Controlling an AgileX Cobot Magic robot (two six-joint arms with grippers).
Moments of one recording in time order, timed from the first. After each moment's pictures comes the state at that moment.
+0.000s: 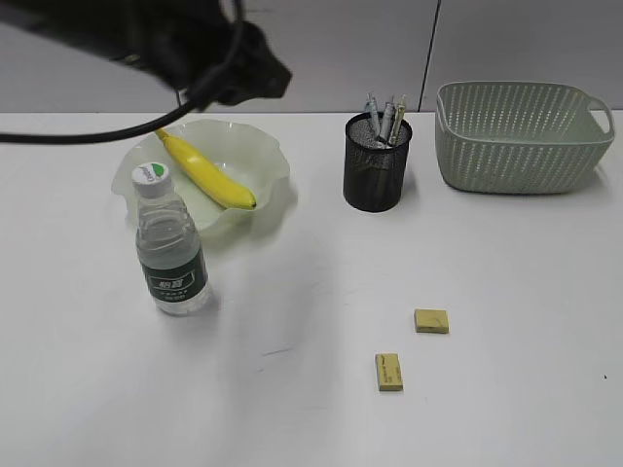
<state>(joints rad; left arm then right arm) -0.61 1.48 -1.14 -0.37 0.37 0.42 0.42 -0.01 -0.51 -0.02 1.04 0.07</state>
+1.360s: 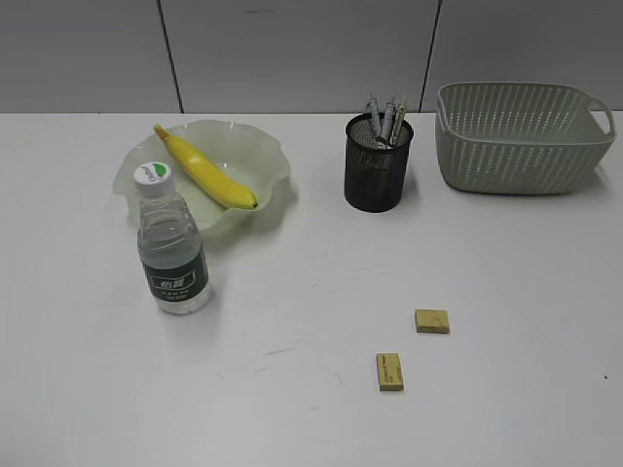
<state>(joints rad) -0.61 0.12 -0.54 0.12 1.07 -0.23 0.42 0.00 -0.52 -0.02 1.03 0.07</state>
